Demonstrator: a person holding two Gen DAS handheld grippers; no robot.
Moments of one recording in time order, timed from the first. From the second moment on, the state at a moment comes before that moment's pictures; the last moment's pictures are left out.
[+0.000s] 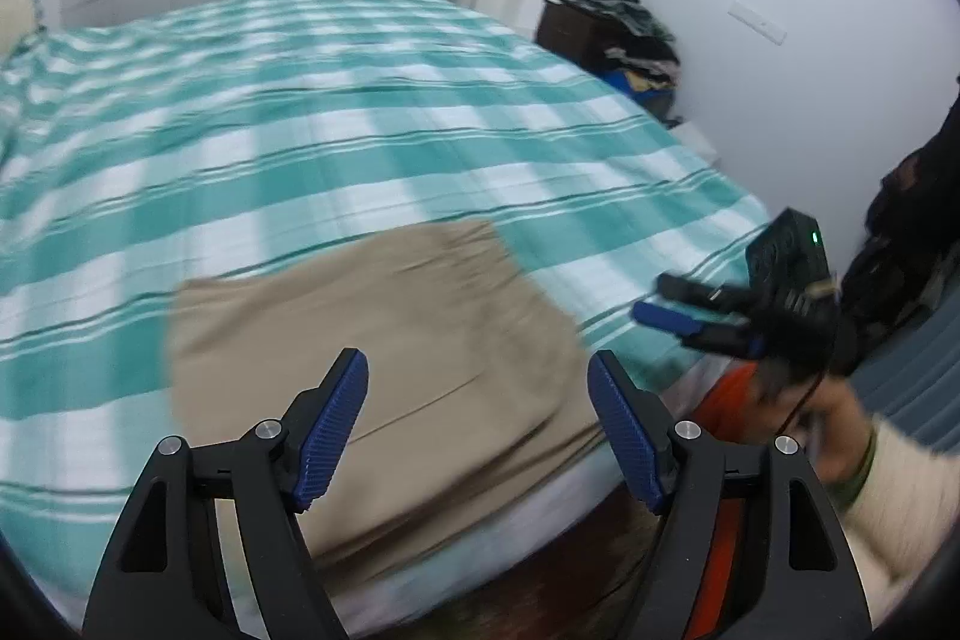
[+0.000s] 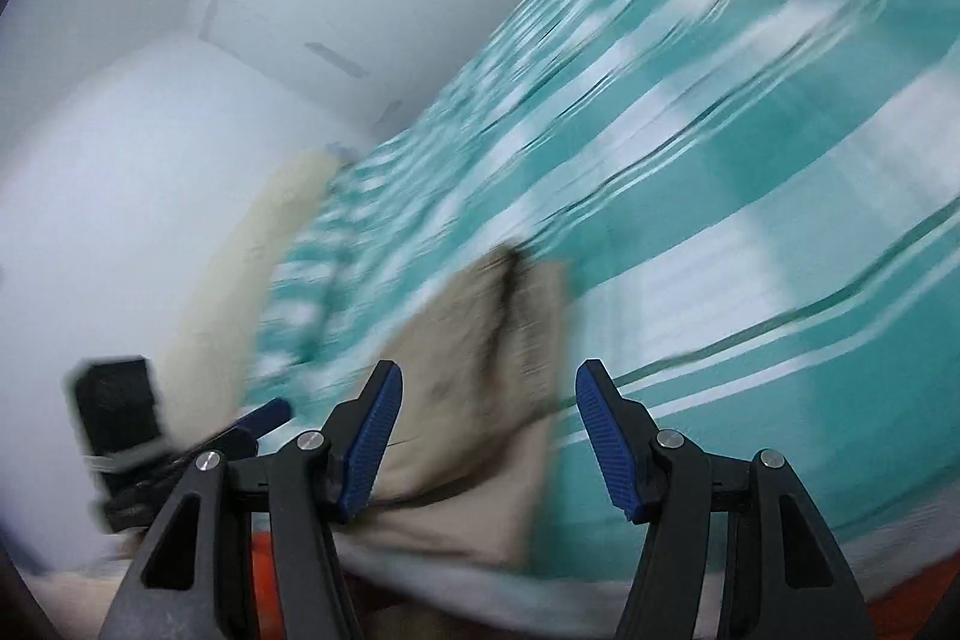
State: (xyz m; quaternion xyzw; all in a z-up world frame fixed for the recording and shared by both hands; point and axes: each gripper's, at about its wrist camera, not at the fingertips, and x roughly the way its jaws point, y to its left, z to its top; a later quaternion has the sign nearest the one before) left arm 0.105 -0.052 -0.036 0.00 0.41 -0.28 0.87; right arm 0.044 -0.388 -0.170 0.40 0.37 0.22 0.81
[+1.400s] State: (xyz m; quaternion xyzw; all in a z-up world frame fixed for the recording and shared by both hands) left arm 0.071 0.009 -0.150 0.09 0.49 -0.11 0.86; right arm 0.059 -0.326 -0.212 0.35 0.51 0.12 0.78
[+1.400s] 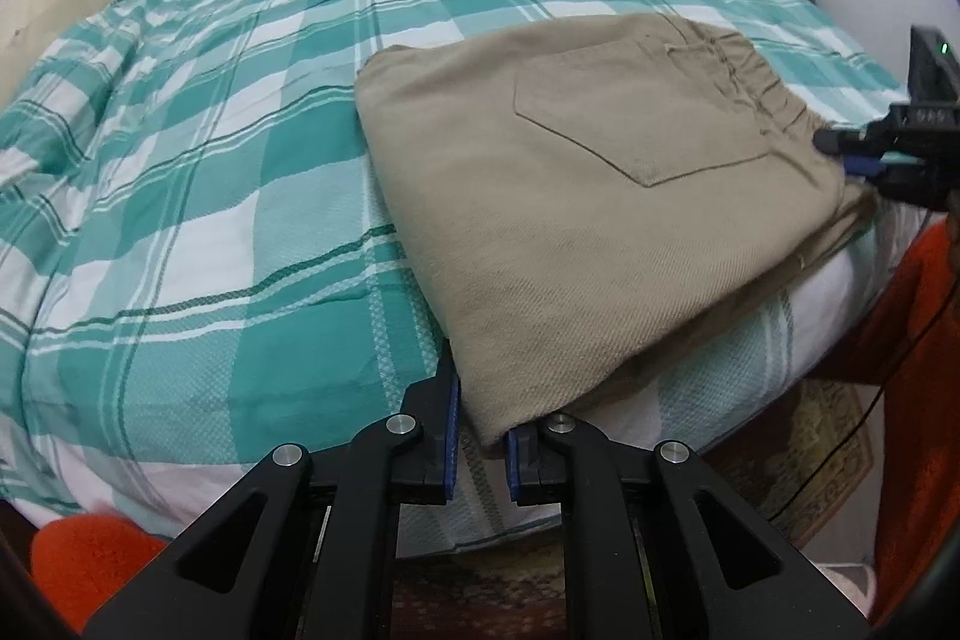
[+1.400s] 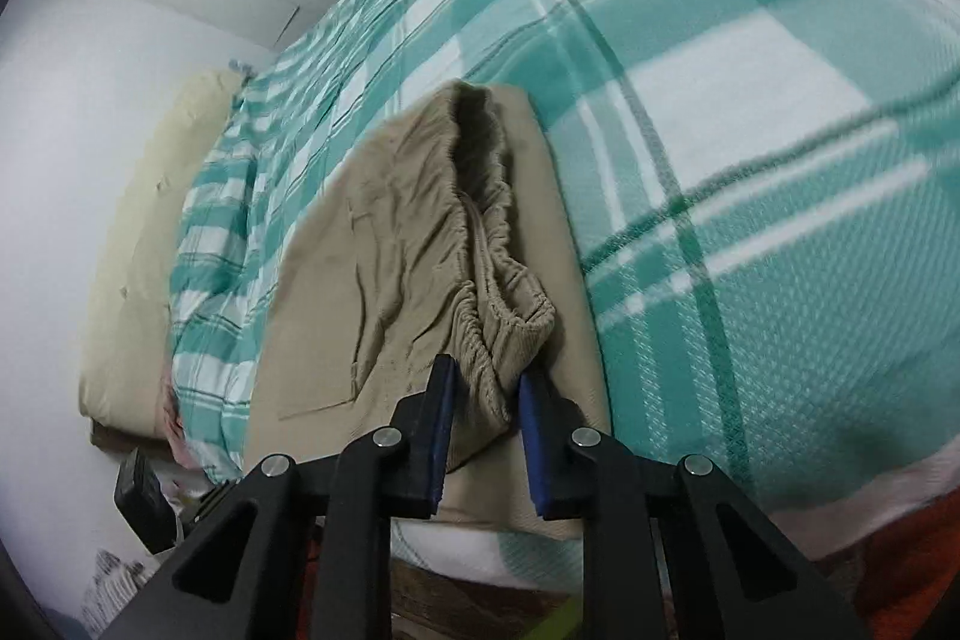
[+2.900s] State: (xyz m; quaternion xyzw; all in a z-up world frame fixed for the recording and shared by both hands) left arm 0.070 0.025 -0.143 0.05 0.55 -0.14 0.82; right arm 0.059 -0.232 -0.184 0.00 0.48 0.20 0.86
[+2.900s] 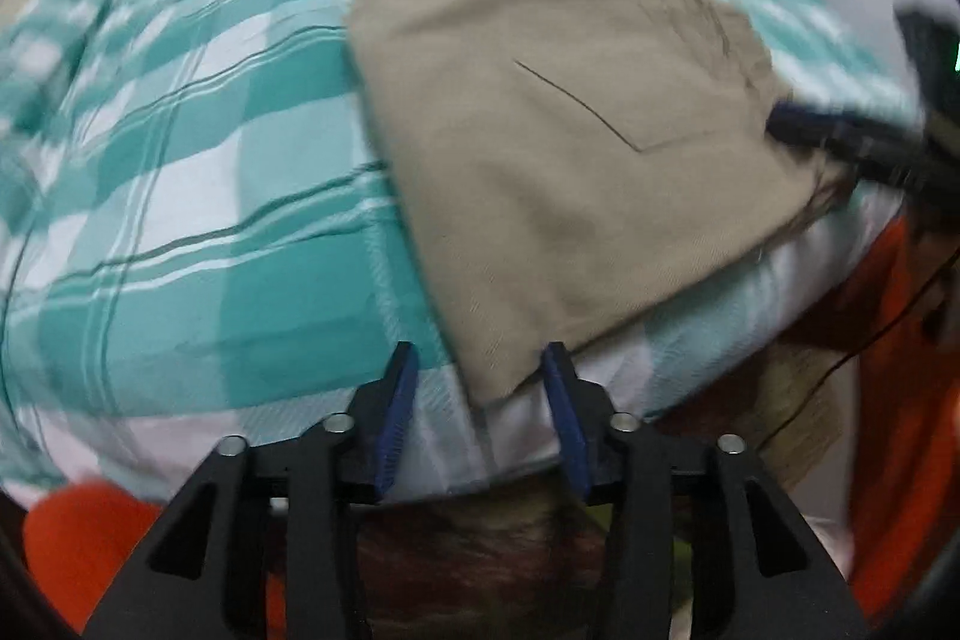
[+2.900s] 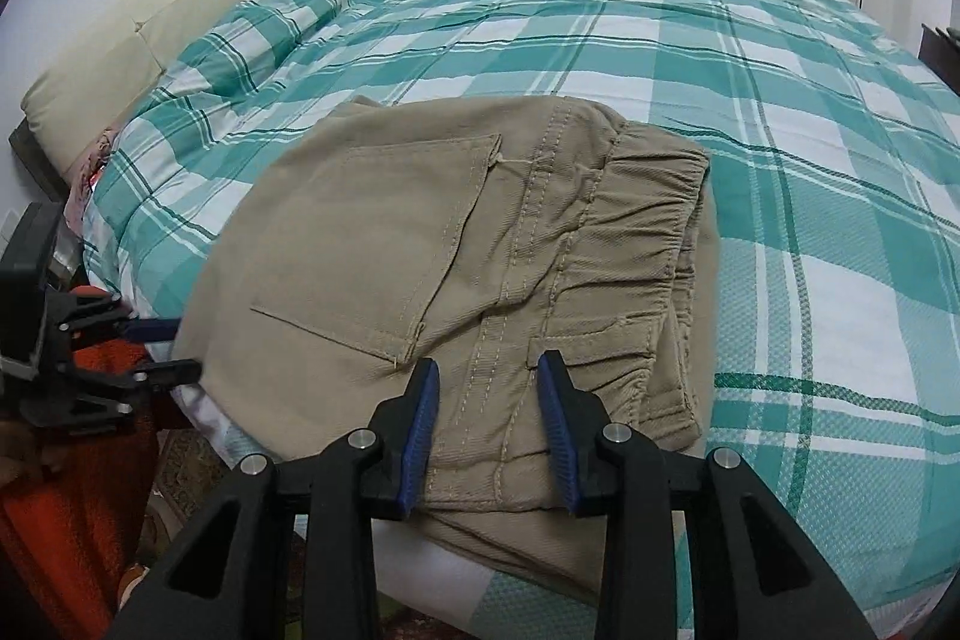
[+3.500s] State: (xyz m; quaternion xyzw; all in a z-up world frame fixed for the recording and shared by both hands) left arm 0.253 -0.018 -0.177 -0.06 0.55 -0.14 0.82; right arm 0.059 -0.234 -0.185 0.01 0.47 0.20 0.86
